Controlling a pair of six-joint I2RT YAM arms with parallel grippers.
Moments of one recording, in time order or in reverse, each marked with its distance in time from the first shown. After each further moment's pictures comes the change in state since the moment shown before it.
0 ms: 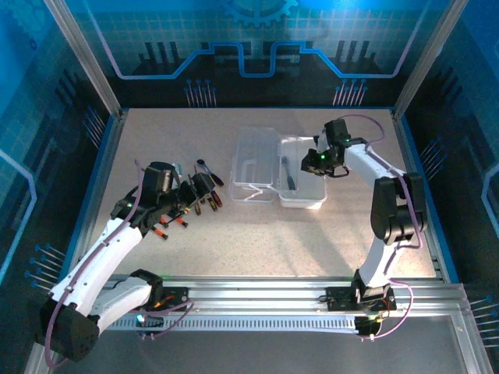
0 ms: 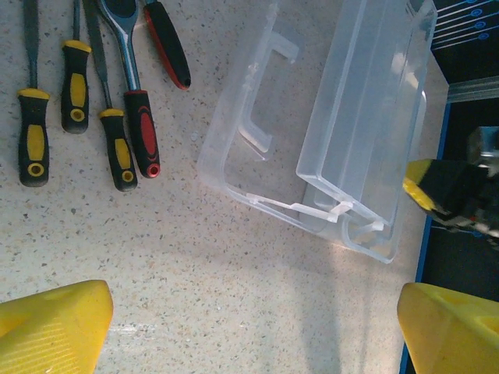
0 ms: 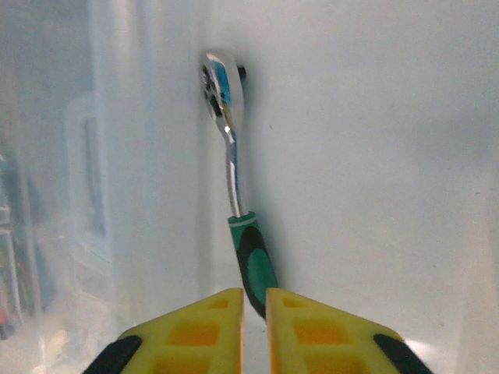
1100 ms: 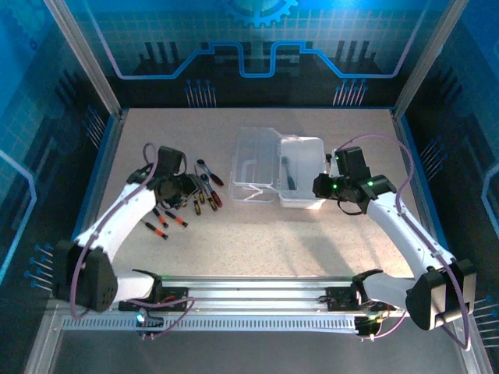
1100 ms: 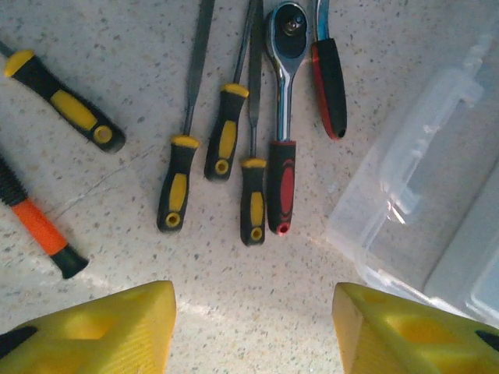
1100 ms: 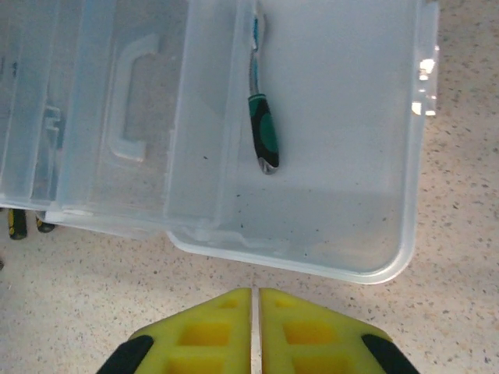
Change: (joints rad) left arm 0.097 0.395 0.198 -0.160 -0.113 0.079; right arm 0.131 -0.629 -0.372 -0.051 0.201 0.052
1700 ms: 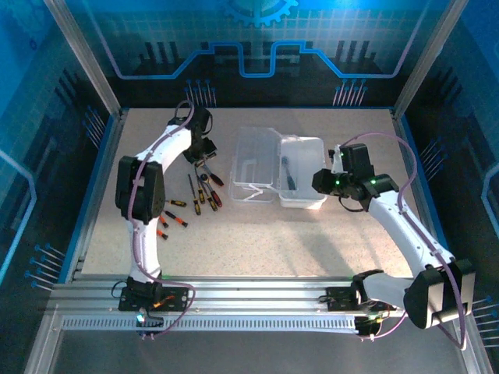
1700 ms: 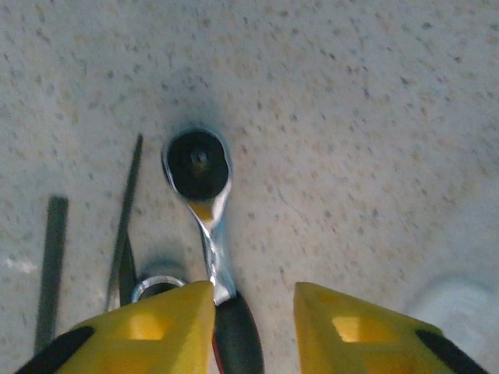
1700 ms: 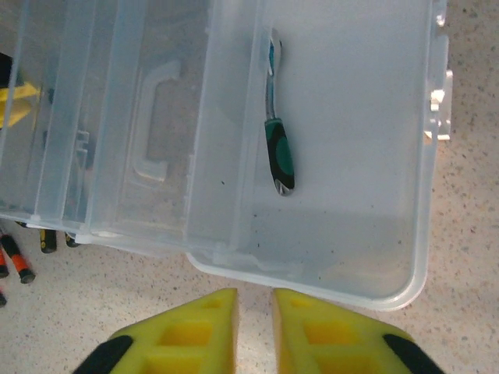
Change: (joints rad) left arm 0.024 0.784 0.758 -0.137 -0.123 0.056; right arm -0.054 0.009 -0.003 0.060 -0.067 -0.001
